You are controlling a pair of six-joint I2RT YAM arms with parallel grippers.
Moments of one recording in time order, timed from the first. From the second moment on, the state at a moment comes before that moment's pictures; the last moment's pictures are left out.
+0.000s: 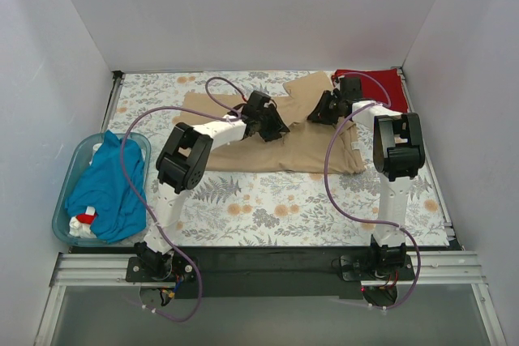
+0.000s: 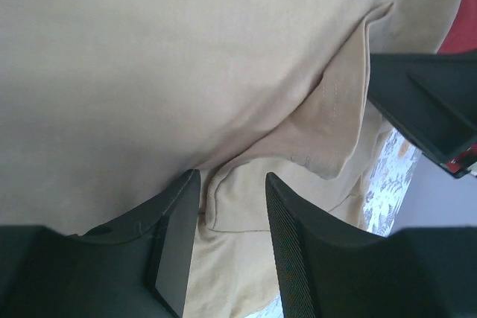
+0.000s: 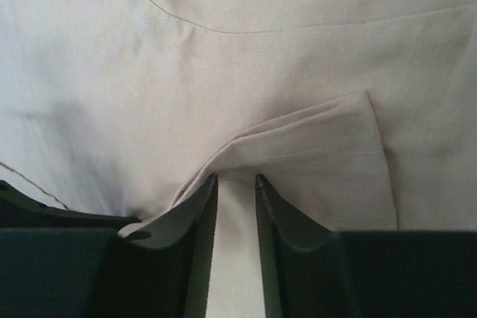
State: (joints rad) left arm -0.59 2.26 1.63 -0.11 0.16 -1.00; right arm 0.14 2.18 1.52 -0.16 -0.42 0.52
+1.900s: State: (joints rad) left arm -0.29 1.51 1.06 -0.44 -0.16 -0.96; right arm 0.27 1.92 1.44 -0.22 -0.32 0.39
